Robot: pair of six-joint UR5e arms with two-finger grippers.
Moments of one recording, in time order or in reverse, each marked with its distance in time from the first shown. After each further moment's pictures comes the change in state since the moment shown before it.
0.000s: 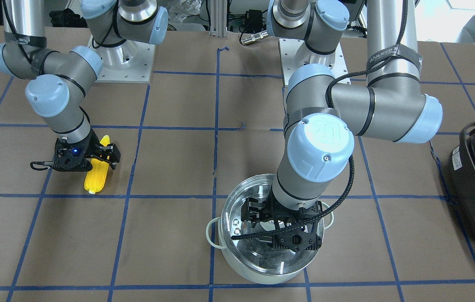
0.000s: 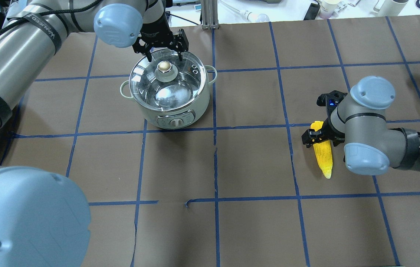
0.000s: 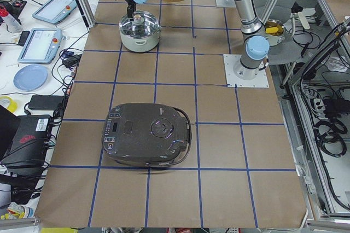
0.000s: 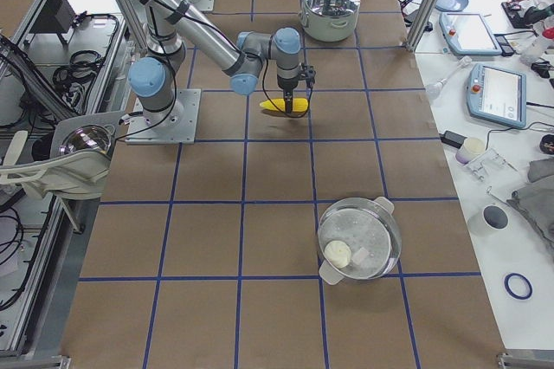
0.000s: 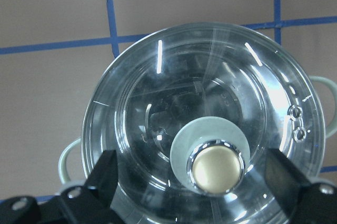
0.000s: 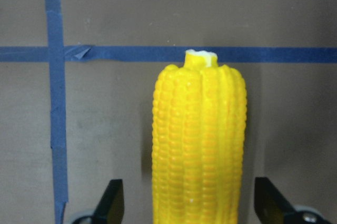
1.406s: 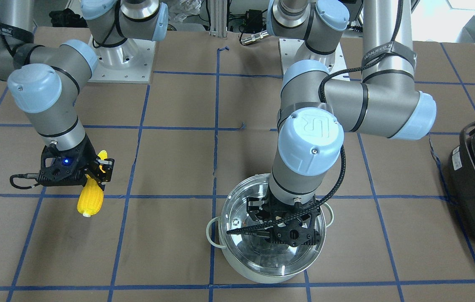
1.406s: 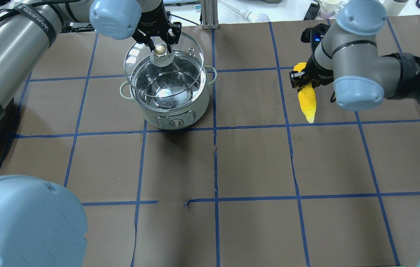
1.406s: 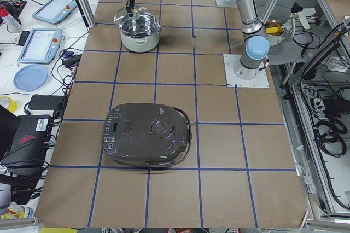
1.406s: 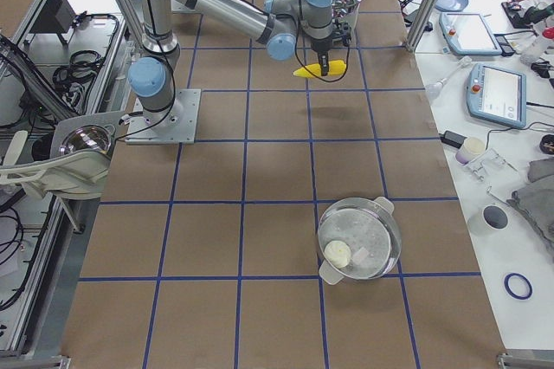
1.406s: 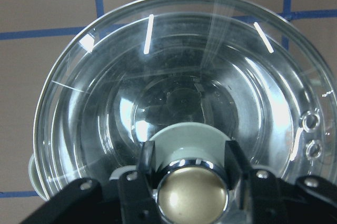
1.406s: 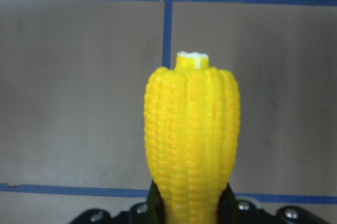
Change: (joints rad) left arm 0.020 0.033 0.056 -0.002 0.058 0.010; right arm 0.164 0.039 -0.462 0.274 0.017 0.146
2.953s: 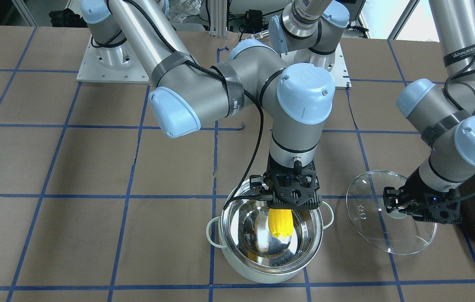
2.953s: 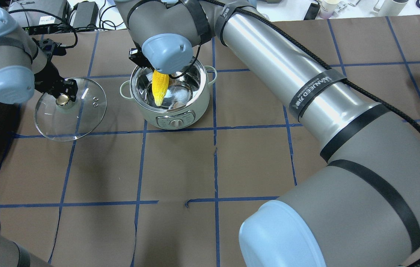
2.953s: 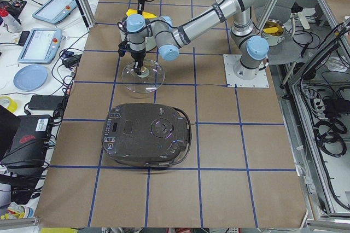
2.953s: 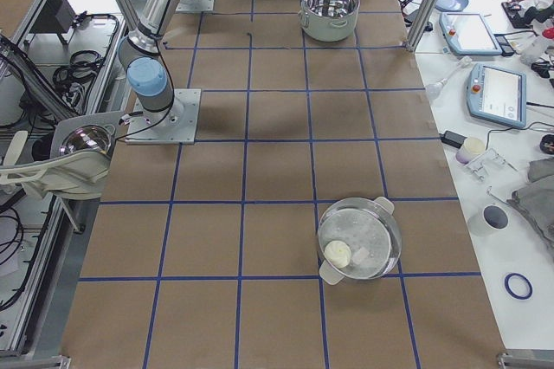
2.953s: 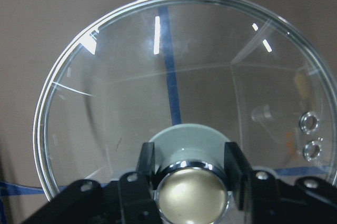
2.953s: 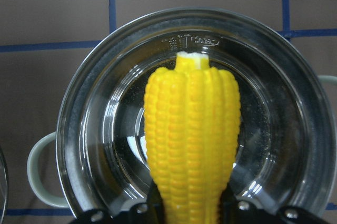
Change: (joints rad) left arm 0.477 0.140 -0.580 0.428 0.003 0.569; right arm 0.589 0.487 -0.816 0.337 -0.093 0.639
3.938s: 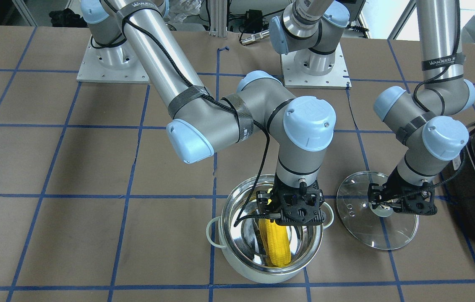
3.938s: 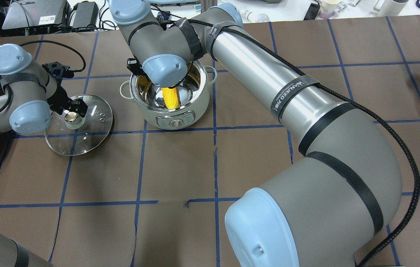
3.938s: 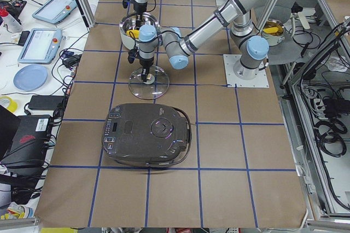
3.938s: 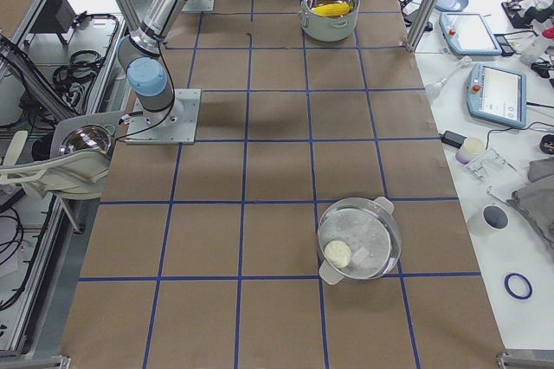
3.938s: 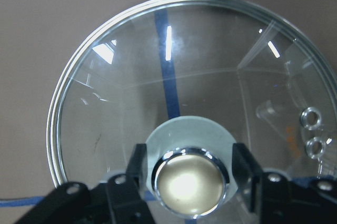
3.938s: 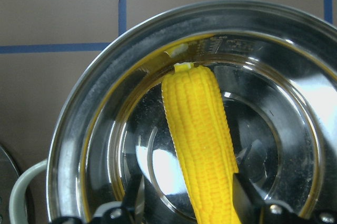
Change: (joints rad) left arm 0.011 -0.007 -0.120 0.137 0.003 0.023; right arm 0.005 0.068 -0.001 -0.088 -0.001 -0.010
